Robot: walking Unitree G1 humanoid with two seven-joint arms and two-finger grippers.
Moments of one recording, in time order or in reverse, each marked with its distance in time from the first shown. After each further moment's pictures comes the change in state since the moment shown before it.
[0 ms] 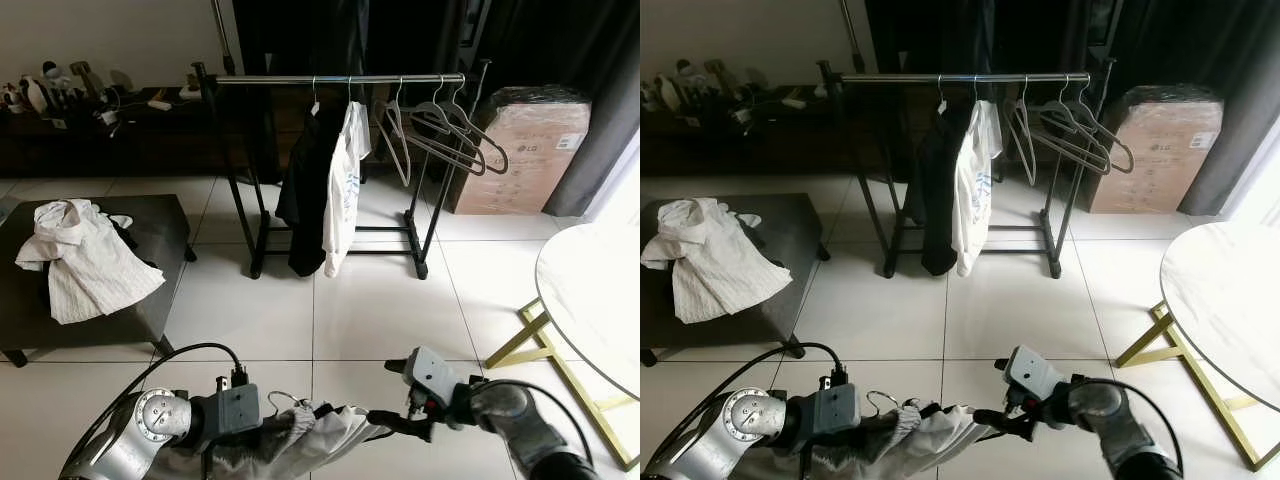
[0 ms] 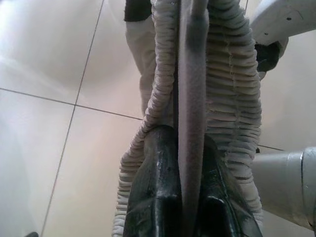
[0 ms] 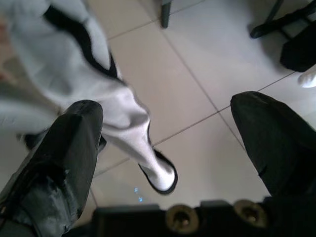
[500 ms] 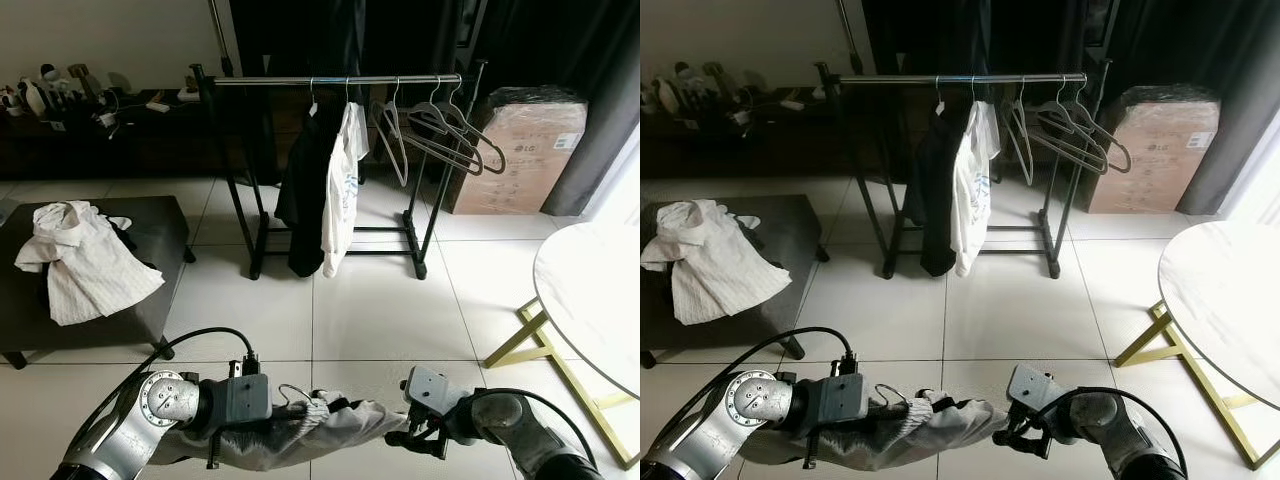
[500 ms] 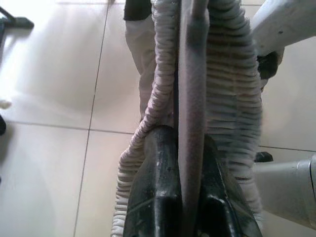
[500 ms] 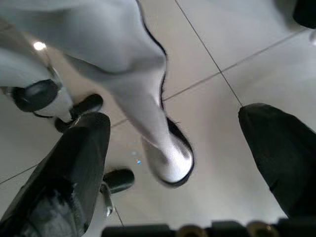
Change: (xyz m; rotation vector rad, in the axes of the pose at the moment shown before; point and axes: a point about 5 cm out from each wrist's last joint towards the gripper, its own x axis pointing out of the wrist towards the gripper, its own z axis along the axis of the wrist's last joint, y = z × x) left arm -0.010 0.007 0.025 0.129 -0.057 -0.026; right arm 0.005 0.005 -0.025 -0.021 0.230 -0.056
